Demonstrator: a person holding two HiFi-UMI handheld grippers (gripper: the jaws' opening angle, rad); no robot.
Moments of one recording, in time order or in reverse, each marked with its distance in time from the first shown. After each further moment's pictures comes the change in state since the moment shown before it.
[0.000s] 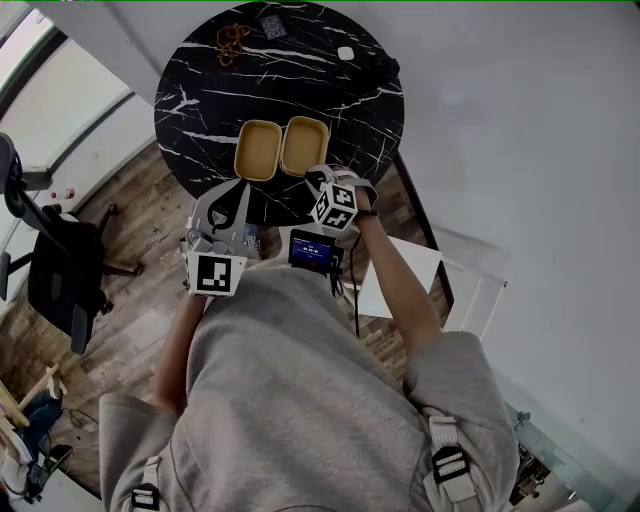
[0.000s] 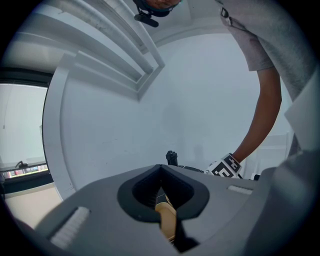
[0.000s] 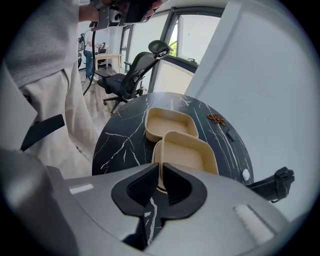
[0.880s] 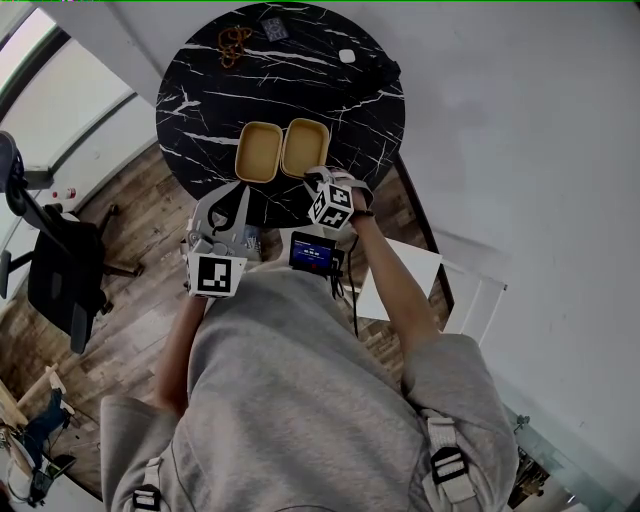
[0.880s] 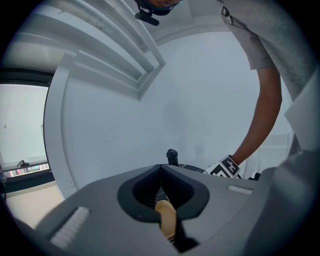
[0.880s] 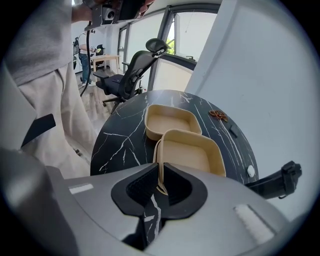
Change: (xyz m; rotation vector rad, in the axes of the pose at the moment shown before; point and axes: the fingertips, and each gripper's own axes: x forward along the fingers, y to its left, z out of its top) left arm -0.001 0.001 -0.006 -0.009 0.021 0.011; right arm 0.014 0.004 -0.003 0.036 0.009 0.024
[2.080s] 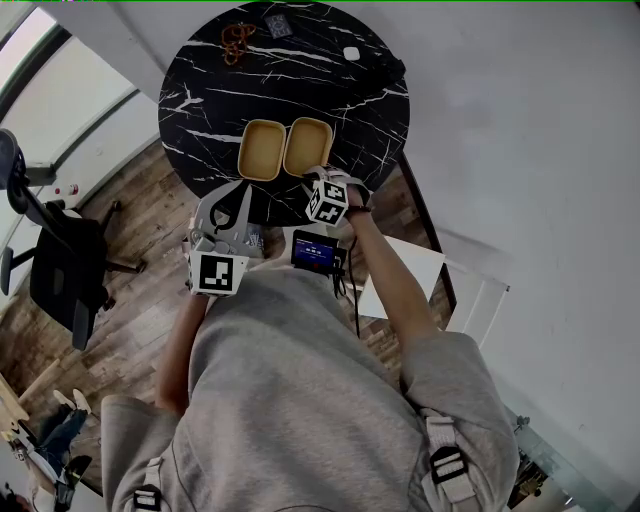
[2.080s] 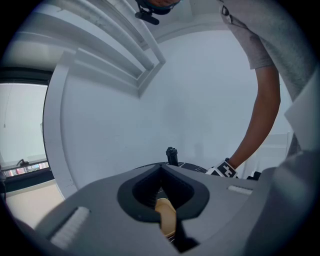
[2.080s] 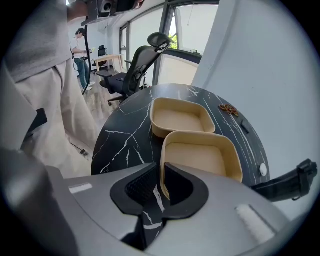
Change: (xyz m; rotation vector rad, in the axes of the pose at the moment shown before) left arm 0.002 -0.001 -0.006 0.008 0.021 -0.005; right arm 0.024 0.016 -0.002 0.004 0.031 0.085
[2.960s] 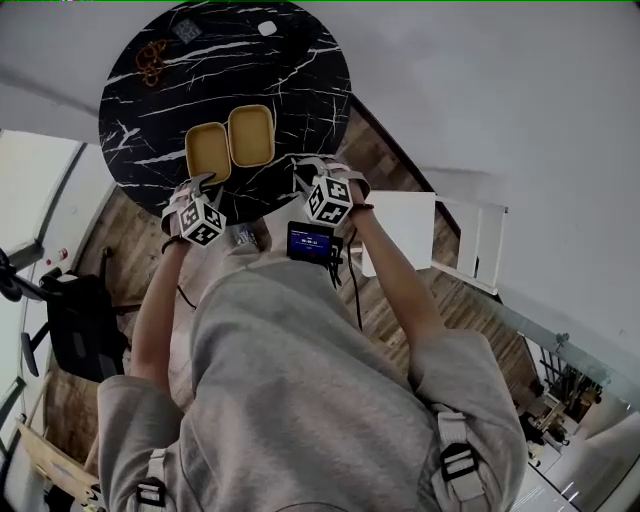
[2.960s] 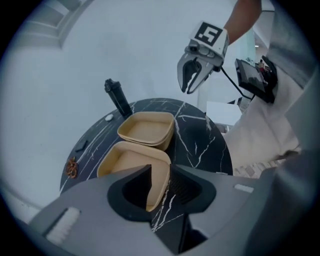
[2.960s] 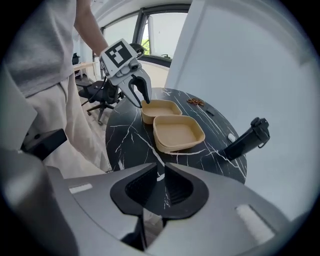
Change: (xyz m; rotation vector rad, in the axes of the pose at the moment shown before) left arm 0.097 -0.070 -0.239 0.503 0.557 -0.517; right arm -0.086 0.012 -0.067 0.240 -0.021 -0.199
